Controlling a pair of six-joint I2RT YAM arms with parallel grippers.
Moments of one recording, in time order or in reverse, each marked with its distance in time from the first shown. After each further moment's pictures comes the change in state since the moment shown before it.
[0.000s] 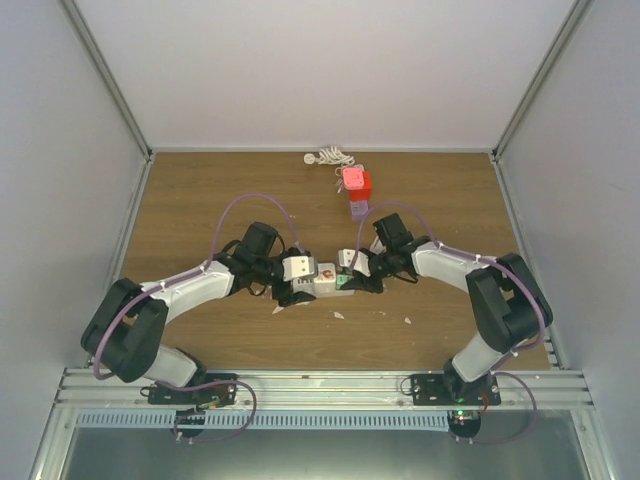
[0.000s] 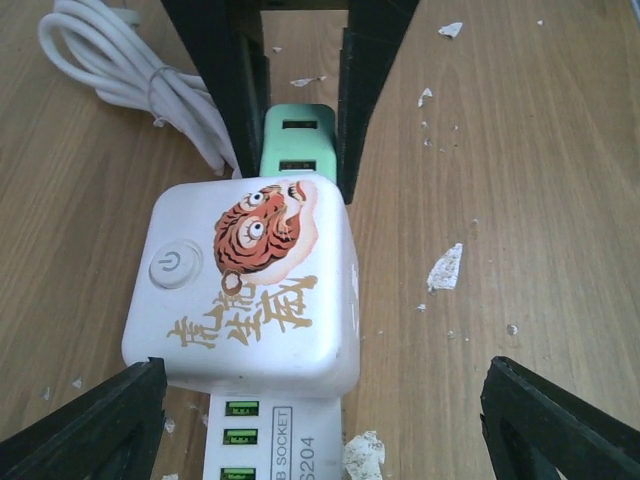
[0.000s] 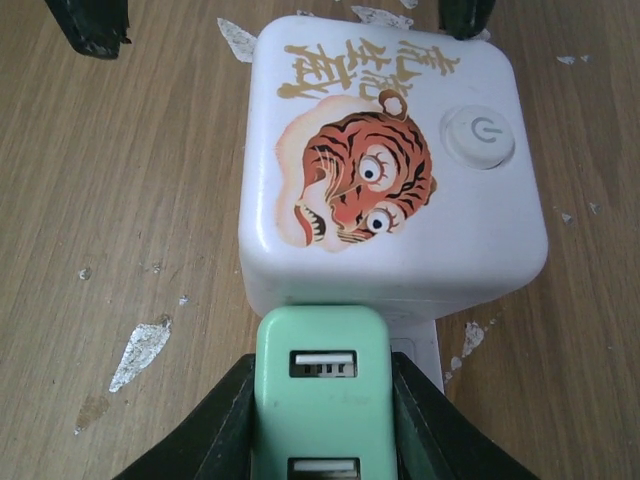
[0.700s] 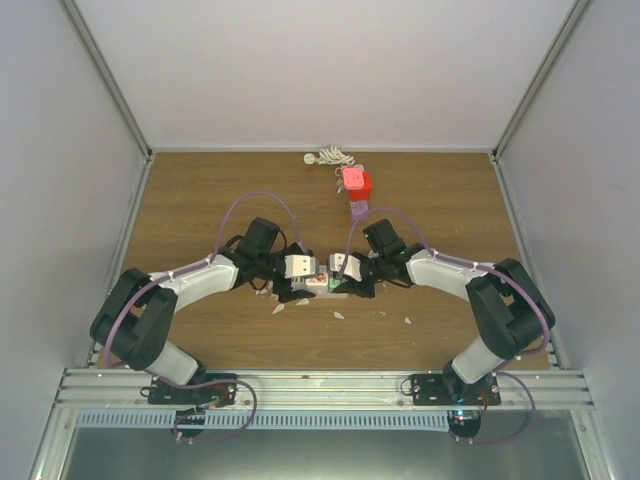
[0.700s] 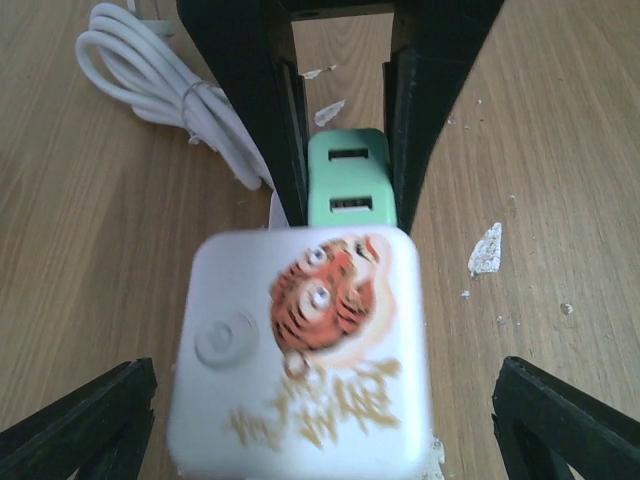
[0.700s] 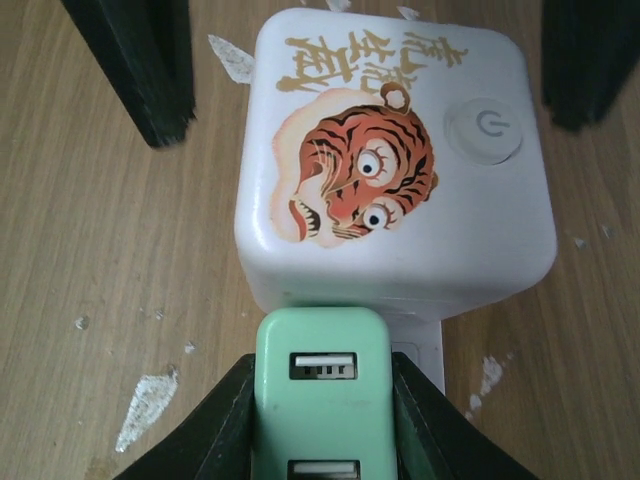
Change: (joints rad) left arm 0.027 0.059 0.036 0.016 0.000 0.125; right arm 0.083 -0.039 -0.037 0.085 0.098 0.155
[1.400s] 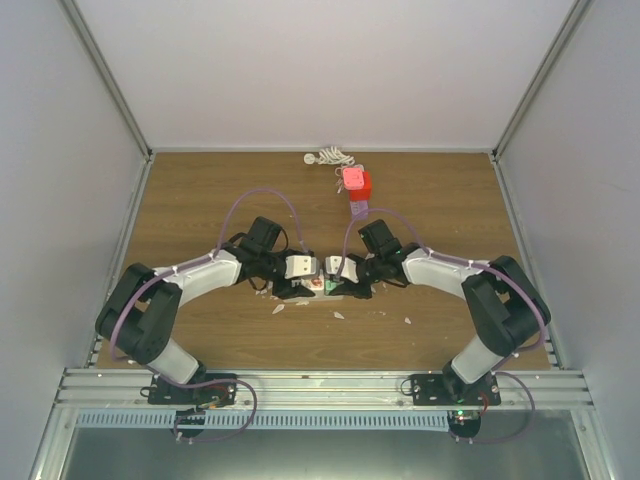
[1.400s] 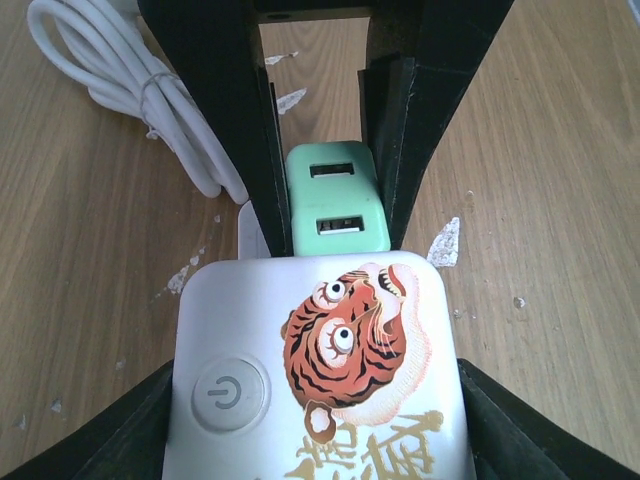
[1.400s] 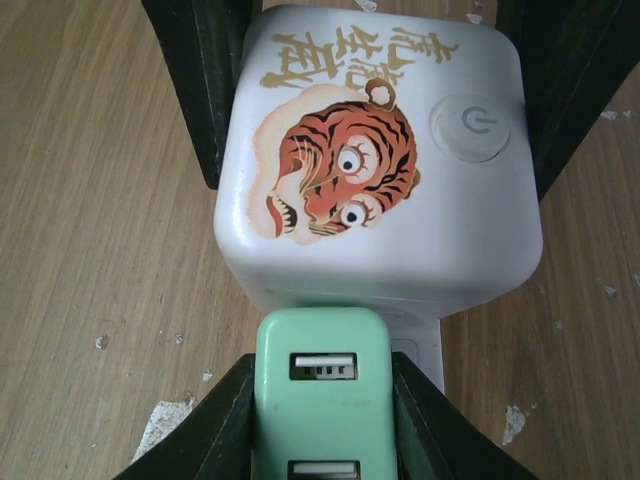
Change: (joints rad) left arm -0.002 0.058 0.055 -0.099 0.055 0.021; right arm 0.034 0.024 0.017 0.002 -0.024 -0.048
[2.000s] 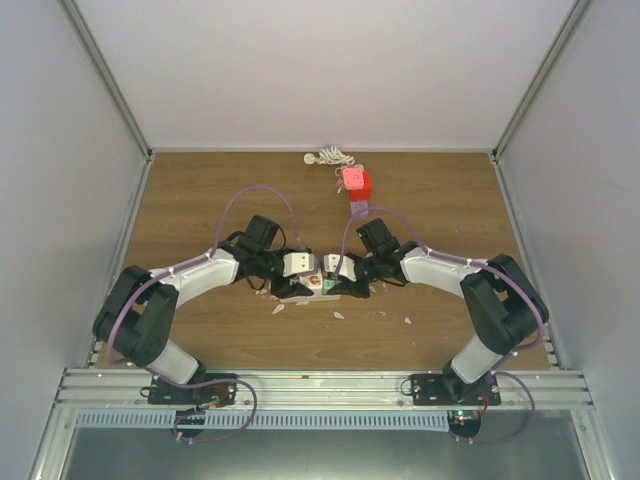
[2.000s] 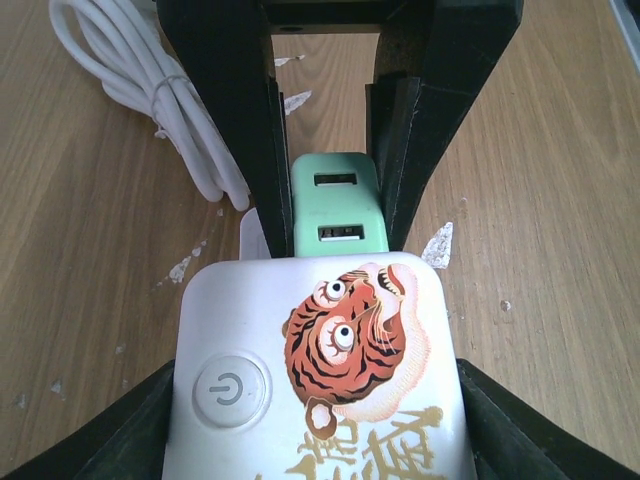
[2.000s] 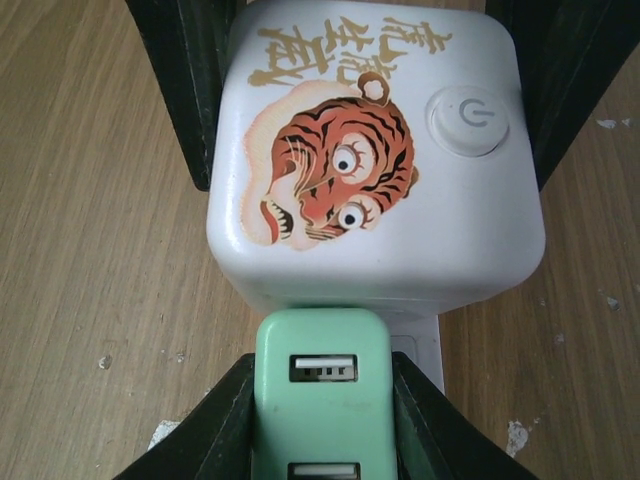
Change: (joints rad) left arm 0.016 -0.019 0.010 -0.039 0.013 -0.047; right arm 0.006 0.017 0.019 -0.010 -0.007 0.028
